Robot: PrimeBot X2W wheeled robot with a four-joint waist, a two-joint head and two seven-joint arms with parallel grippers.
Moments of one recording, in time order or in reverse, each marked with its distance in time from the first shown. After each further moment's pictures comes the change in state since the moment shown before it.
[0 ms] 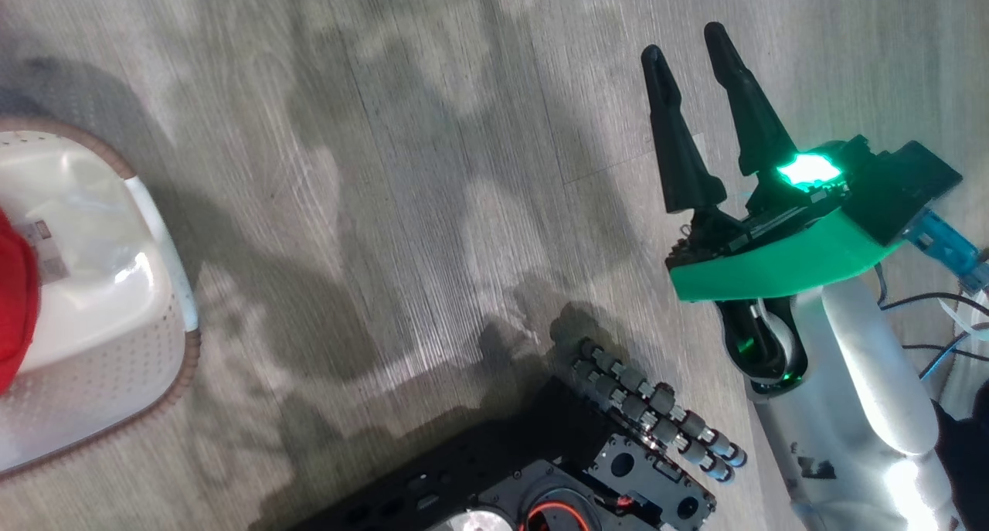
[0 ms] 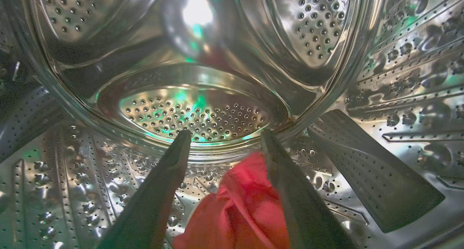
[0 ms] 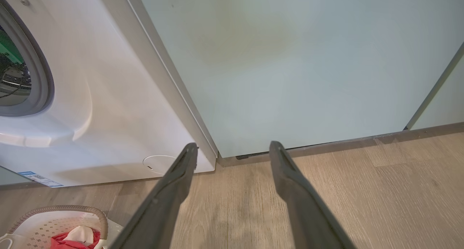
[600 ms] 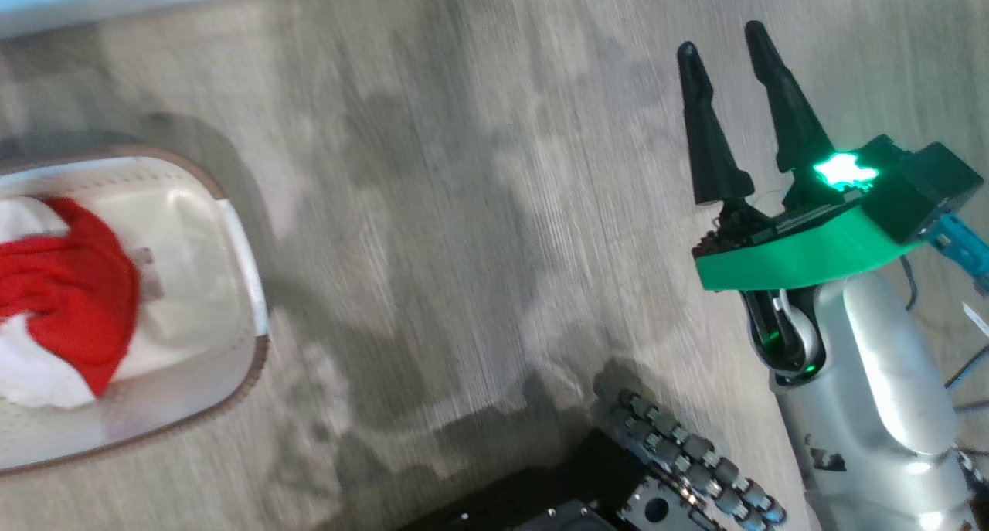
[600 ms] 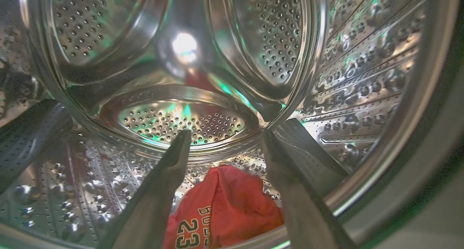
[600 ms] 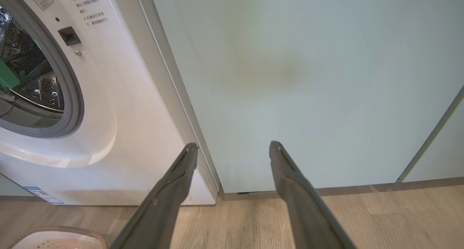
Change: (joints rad) left arm 0.302 -0.102 0.003 -0.131 -0.100 0.009 0.000; right arm 0.006 0.000 -0.077 0.025 -0.106 0.000 0.000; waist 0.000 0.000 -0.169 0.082
